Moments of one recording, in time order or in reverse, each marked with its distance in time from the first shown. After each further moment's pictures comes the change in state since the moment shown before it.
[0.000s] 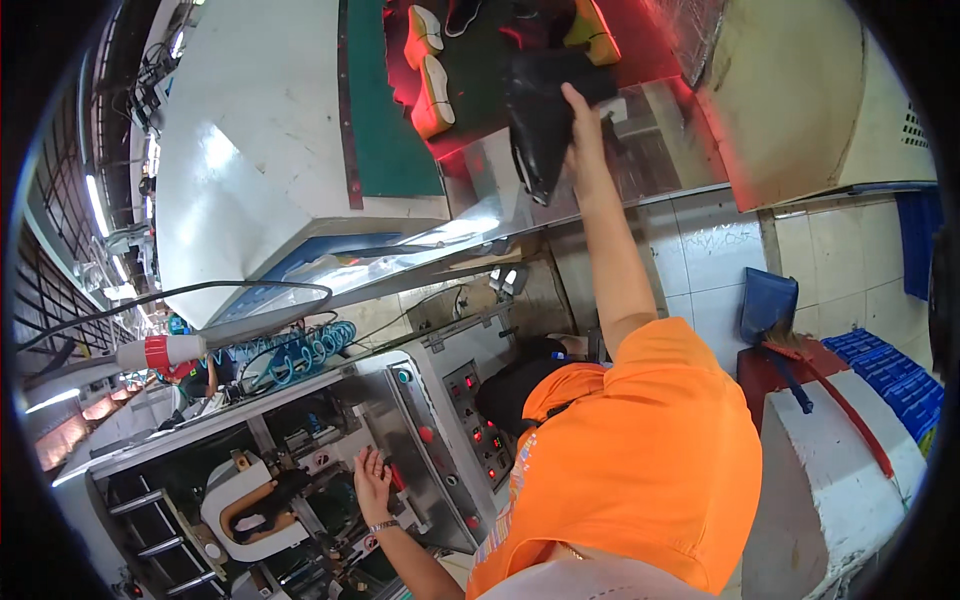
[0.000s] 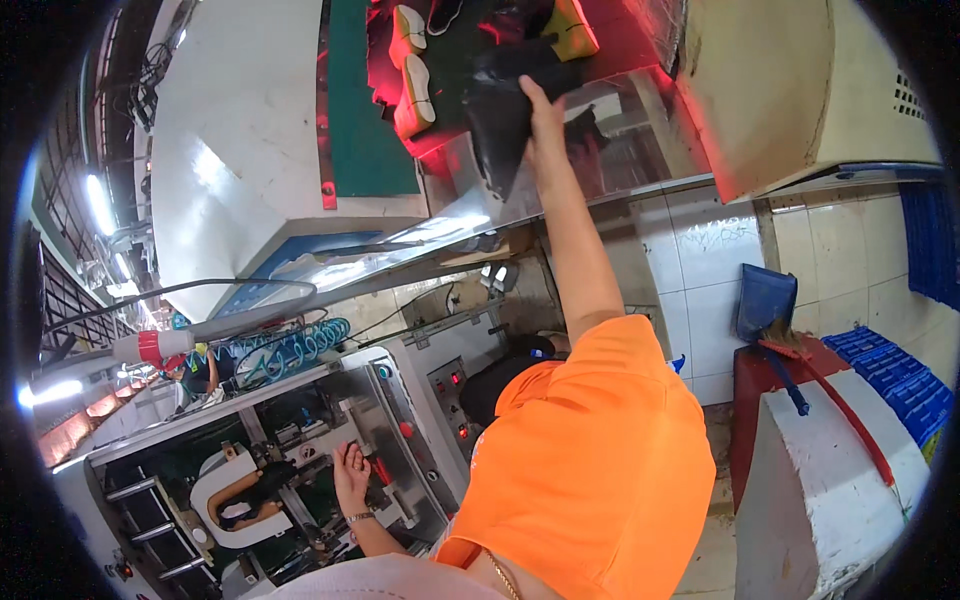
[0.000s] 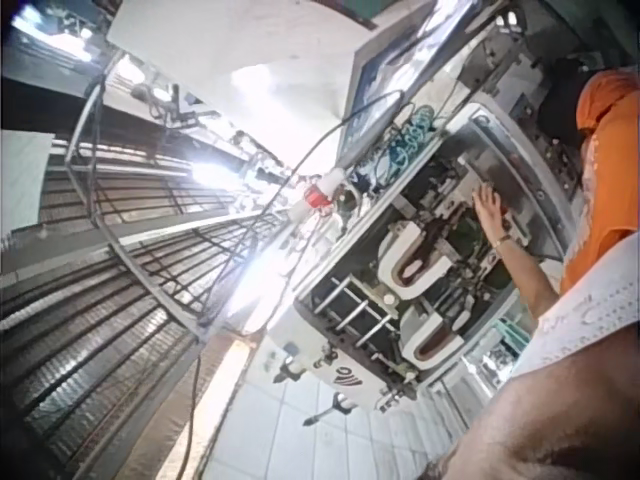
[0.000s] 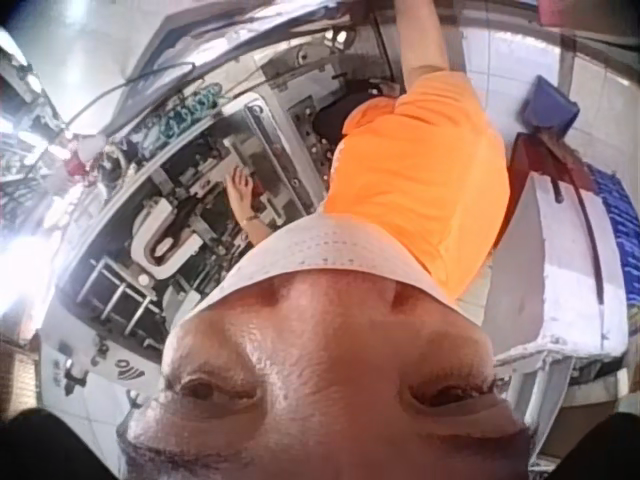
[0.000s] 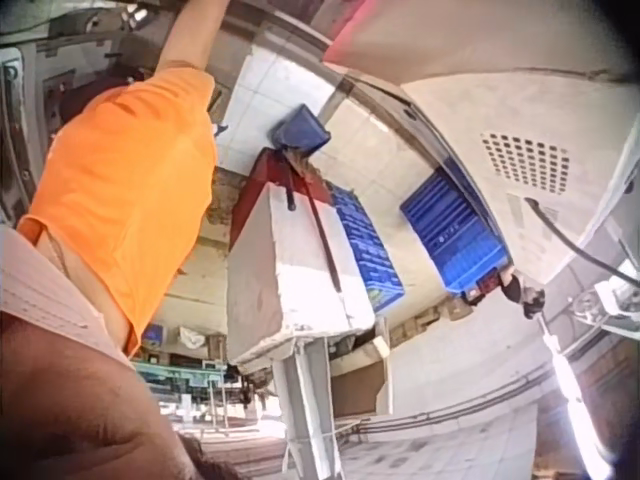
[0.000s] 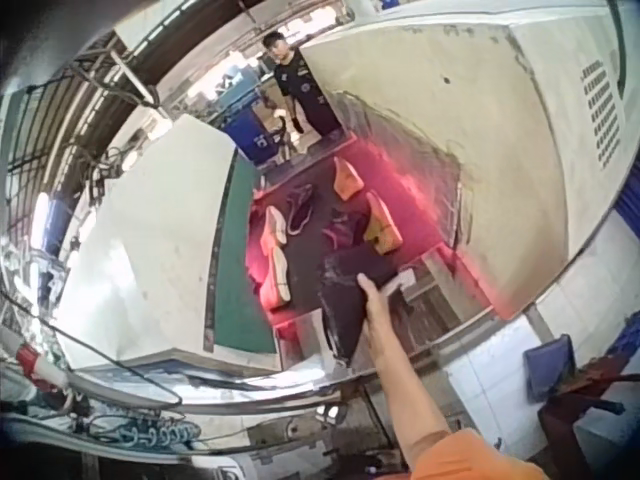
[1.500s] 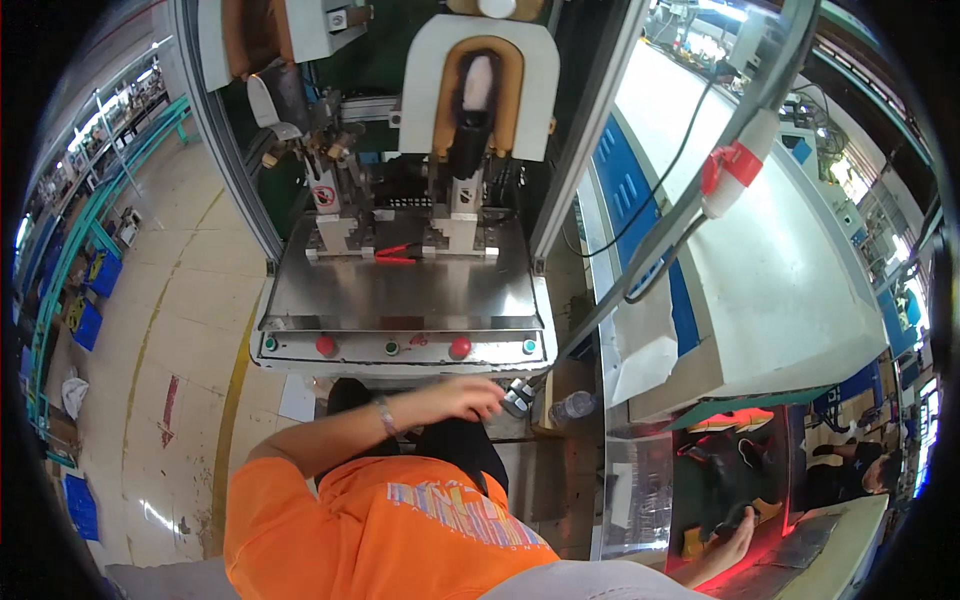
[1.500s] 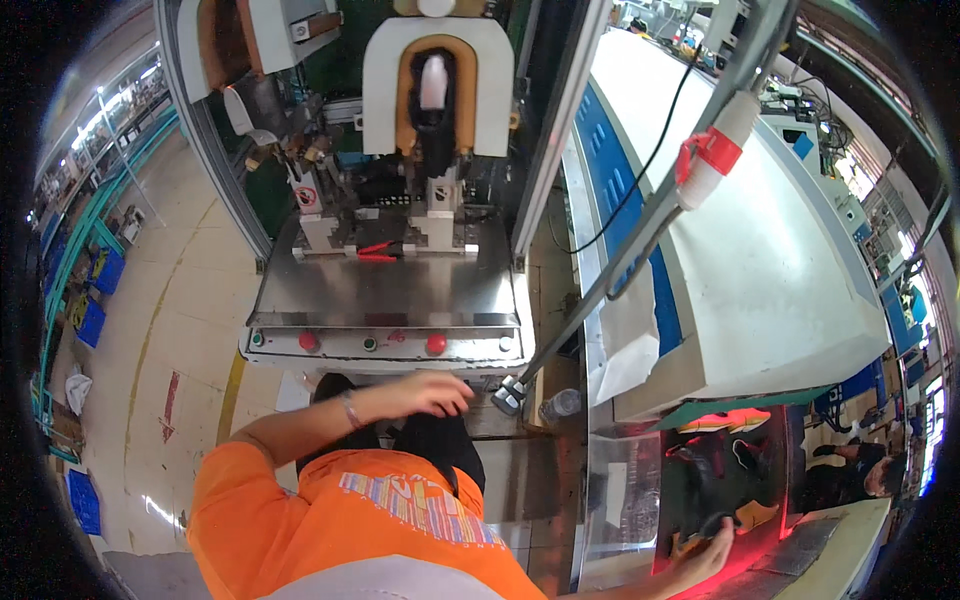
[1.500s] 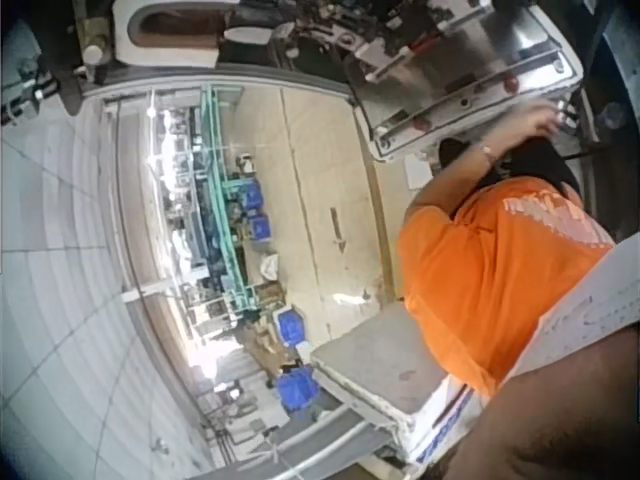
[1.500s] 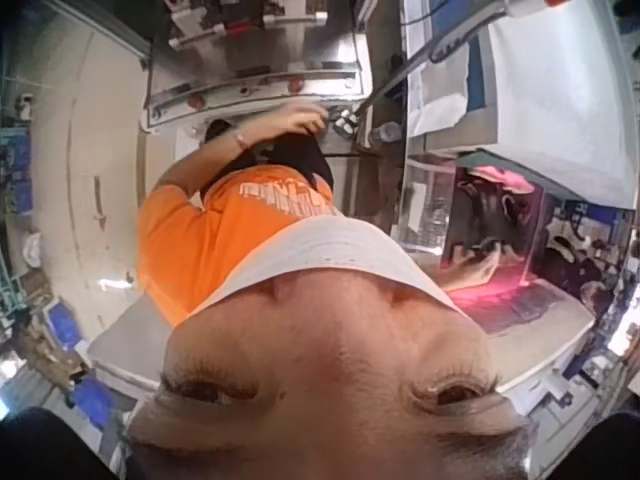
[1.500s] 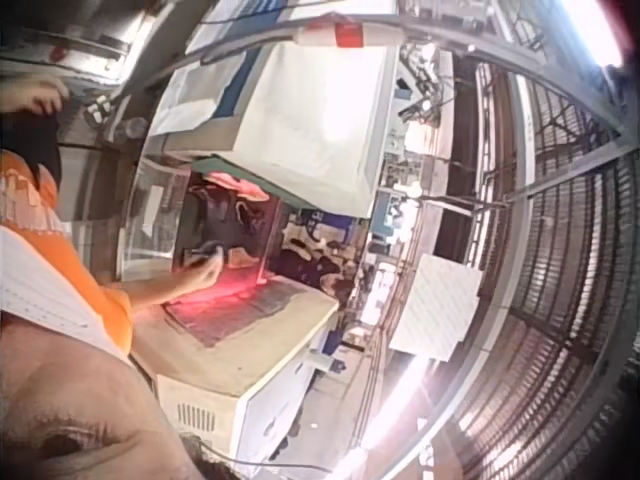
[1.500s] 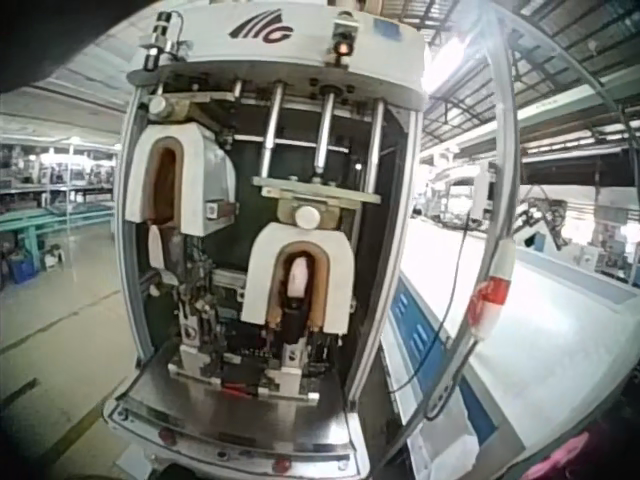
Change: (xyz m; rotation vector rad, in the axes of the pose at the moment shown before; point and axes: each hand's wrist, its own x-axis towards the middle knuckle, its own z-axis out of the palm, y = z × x) left_hand -0.069 -0.091 0.100 -0.312 -0.363 0.348; right_hand -0.134 -0.052 0.168 -1.207 -0.957 -0.177
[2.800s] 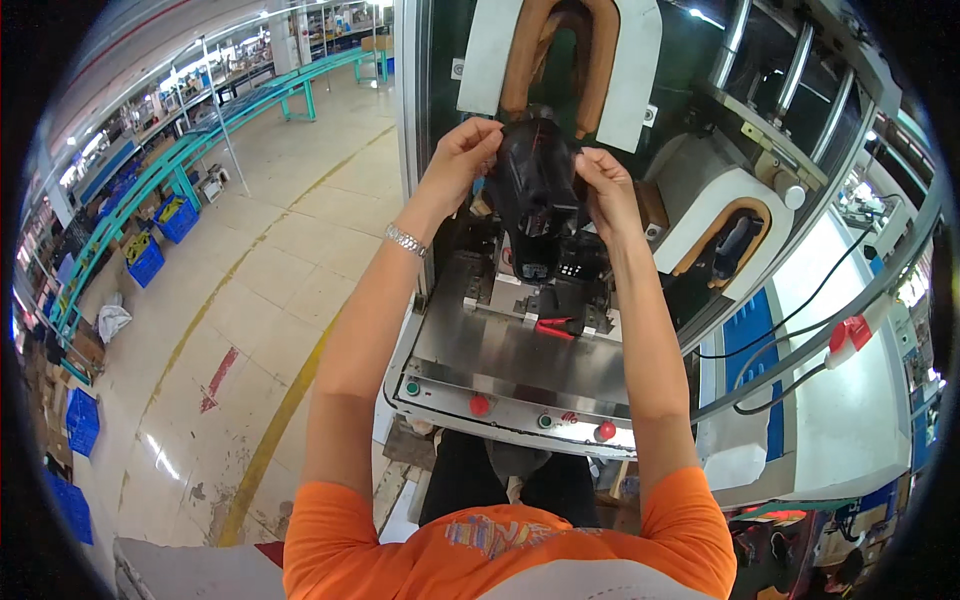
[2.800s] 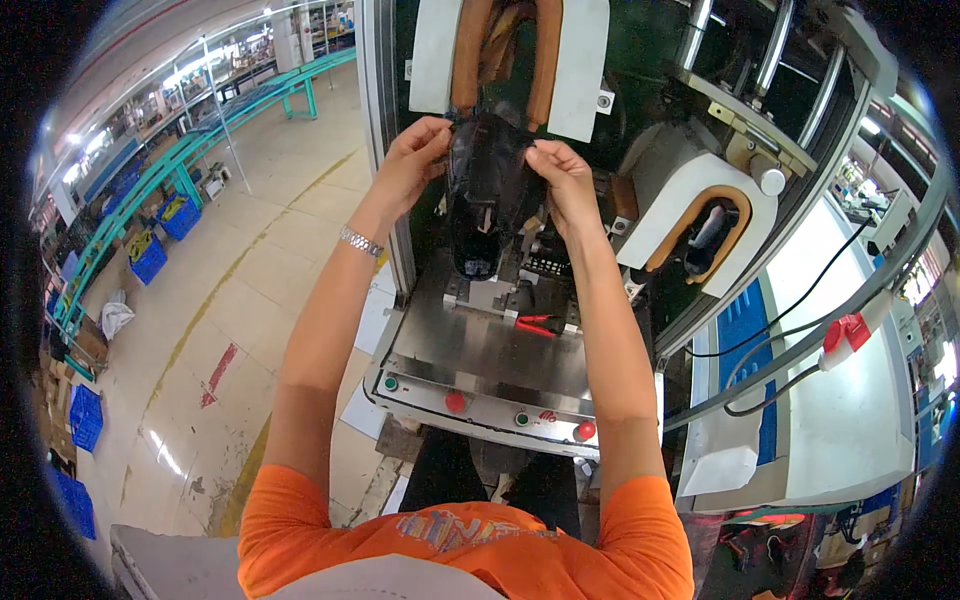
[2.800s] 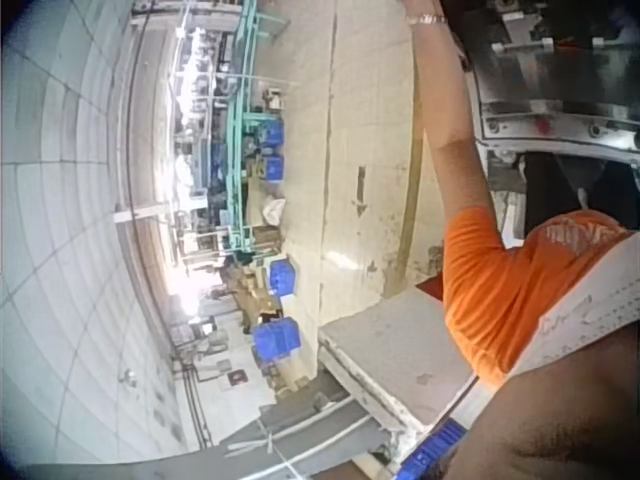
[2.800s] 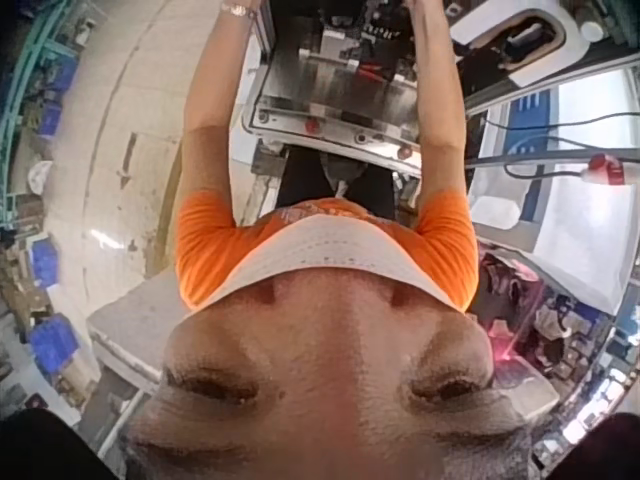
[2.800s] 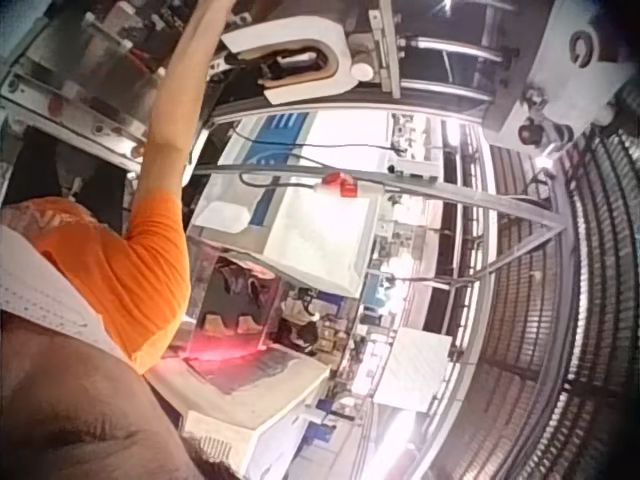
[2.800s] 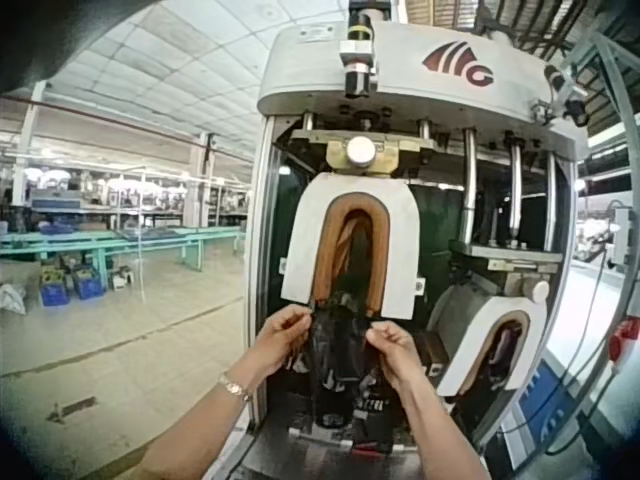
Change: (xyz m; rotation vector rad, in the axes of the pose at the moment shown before) left_hand -0.218 0.258 -0.295 0.104 0.838 0.922; right_hand -0.242 -0.317 0.645 1.119 -1.598 0.156
